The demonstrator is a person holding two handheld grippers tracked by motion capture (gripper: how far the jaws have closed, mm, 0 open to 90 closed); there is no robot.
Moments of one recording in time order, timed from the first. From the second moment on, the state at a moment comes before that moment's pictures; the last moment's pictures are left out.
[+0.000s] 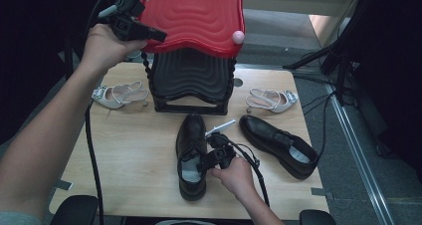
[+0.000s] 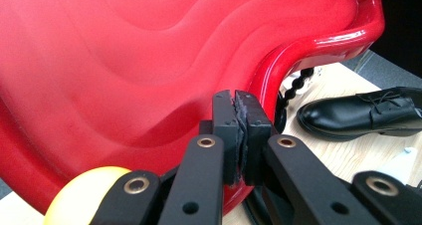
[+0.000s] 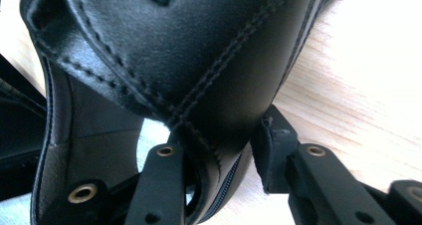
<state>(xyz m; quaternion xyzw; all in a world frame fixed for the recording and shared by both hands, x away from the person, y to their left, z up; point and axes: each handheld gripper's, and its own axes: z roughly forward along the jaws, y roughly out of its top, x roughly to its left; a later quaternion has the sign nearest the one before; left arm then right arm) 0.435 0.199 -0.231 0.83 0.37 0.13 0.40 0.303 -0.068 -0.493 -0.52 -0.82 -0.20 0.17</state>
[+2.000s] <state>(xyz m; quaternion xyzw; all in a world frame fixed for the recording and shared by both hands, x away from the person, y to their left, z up) 0.439 0.193 -0.237 0.82 0.39 0.14 0.39 0.331 -0.082 -0.410 -0.49 -0.83 -0.25 0.09</state>
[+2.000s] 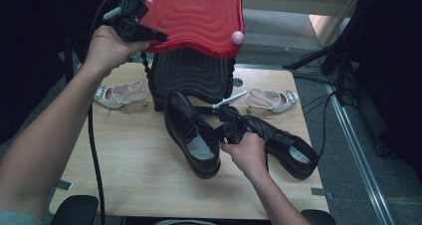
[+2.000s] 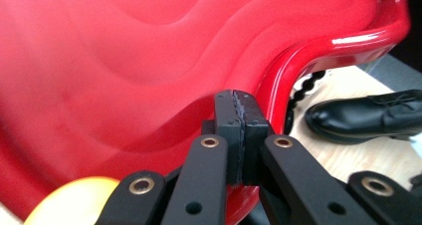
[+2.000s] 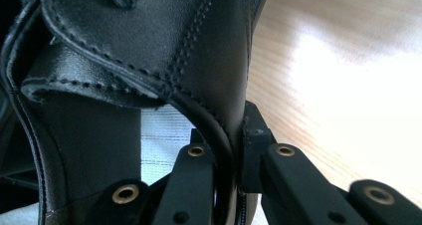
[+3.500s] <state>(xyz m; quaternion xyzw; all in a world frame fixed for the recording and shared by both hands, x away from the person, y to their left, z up) 0.437 0.189 -0.236 0.83 0.38 0.13 0.39 0.414 -0.018 -0.396 -0.59 -0.71 -0.39 -0.01</state>
